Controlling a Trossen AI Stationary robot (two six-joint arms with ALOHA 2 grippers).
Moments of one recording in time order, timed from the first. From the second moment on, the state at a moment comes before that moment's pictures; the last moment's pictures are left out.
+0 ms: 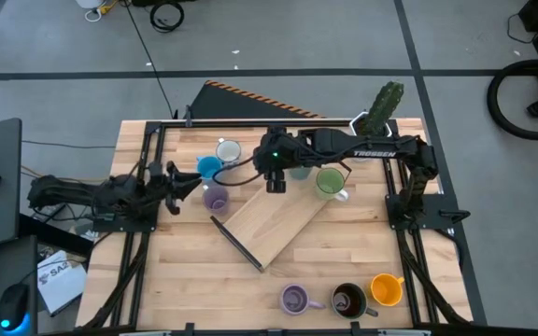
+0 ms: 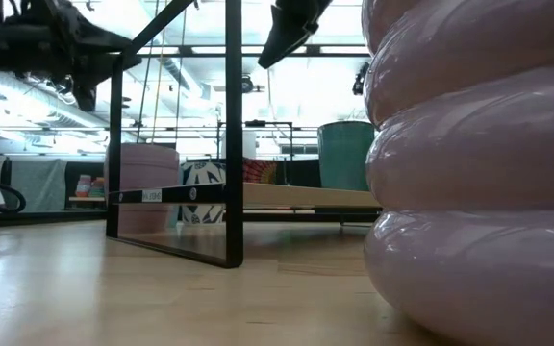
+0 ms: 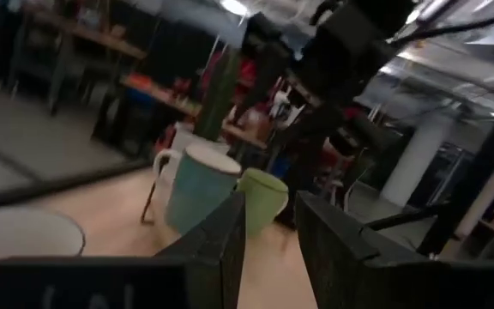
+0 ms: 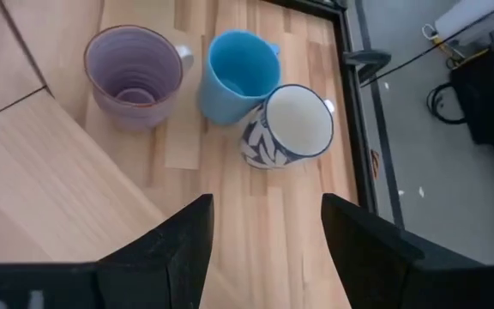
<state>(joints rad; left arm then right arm) -0.11 0.21 0.09 0.29 -0.42 -0.39 -0.06 1.85 1.86 -0.85 0.26 -0.24</state>
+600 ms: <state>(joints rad) 0.05 0.50 0.48 -0.29 -0.37 -0.57 -0.06 1.85 1.84 -0.78 0.20 -0.19</state>
